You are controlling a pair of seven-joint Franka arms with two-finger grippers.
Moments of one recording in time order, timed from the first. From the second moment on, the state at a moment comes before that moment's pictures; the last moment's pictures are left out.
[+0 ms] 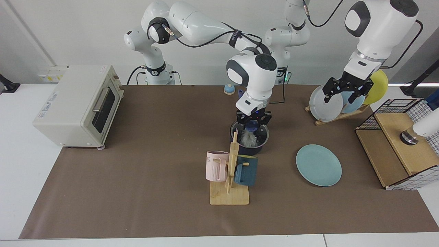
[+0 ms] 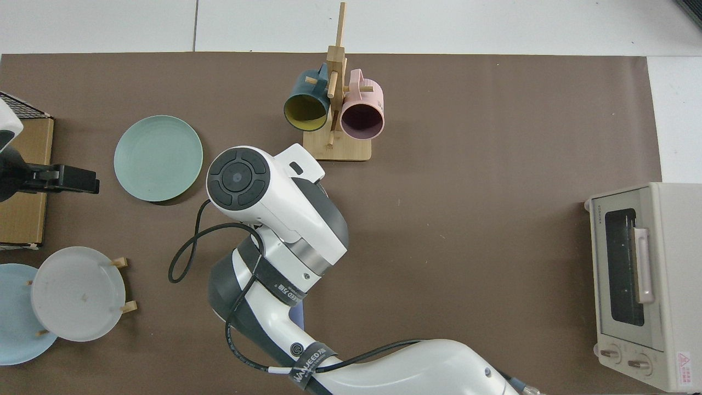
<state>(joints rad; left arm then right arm) 0.07 -0.02 -0.05 -1.67 -0.02 1.71 0.08 0.73 0.75 -0.01 -1.01 -0.02 1.79 0.81</state>
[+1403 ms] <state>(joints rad) 0.07 -0.02 -0.05 -1.67 -0.02 1.71 0.08 0.73 0.72 -0.01 -1.06 -0.02 1.79 0.78</state>
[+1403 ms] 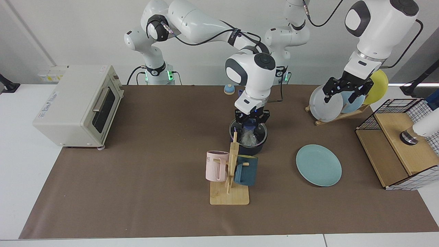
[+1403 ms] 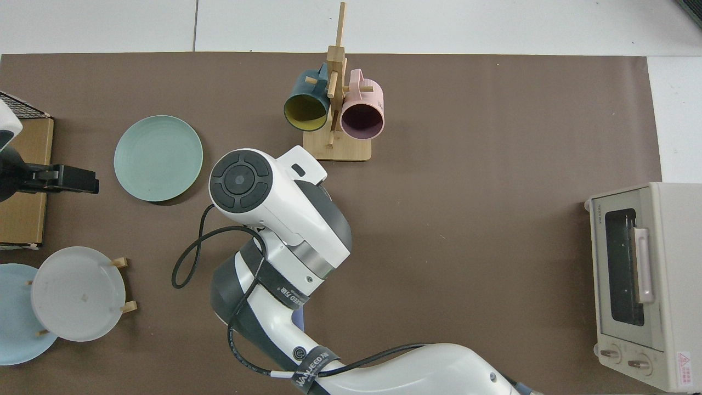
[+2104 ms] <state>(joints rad) 0.07 -0.02 -0.05 -1.67 -0.02 1.71 0.08 0.73 0.72 -0.01 -1.07 -0.02 1.82 0.78</state>
